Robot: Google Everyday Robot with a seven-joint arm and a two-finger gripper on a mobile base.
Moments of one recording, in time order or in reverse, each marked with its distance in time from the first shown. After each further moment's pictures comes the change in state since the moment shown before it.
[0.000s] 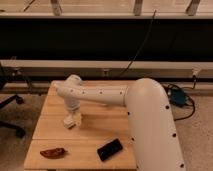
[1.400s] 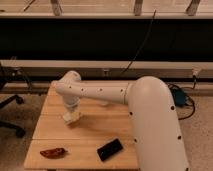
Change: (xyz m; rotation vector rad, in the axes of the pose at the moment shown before) arm 0.007 0.000 -0.045 0.034 0.015 0.000
